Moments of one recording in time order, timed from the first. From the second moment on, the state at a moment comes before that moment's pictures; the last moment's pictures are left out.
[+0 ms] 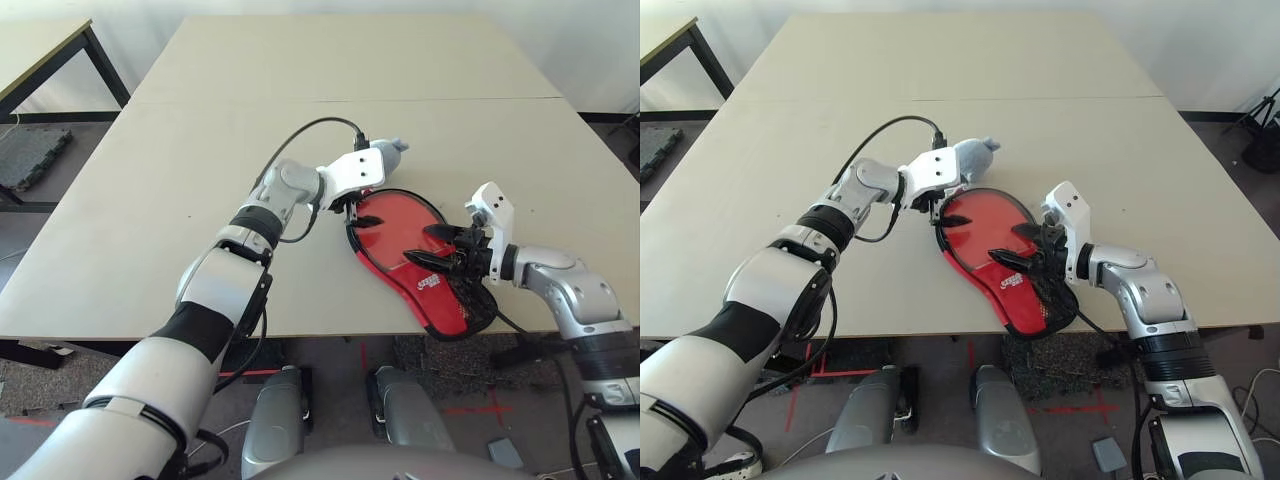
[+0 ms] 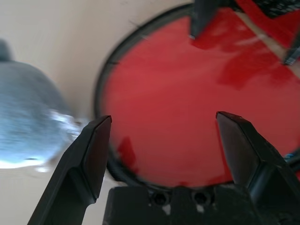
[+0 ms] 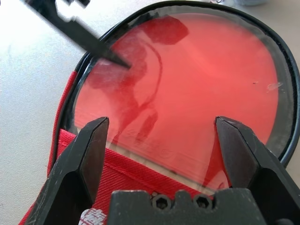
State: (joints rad) left arm -1.09 0.09 -0.22 1.19 0.27 -0.26 -1.07; right arm -0.32 -0.60 0.03 0.08 0.36 0.58 0.91
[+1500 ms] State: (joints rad) left arm -0.93 0.08 -0.32 0.86 0.20 0.05 -1.25; right arm -0.98 -0.35 -0.05 0.97 0.14 0.07 0.74
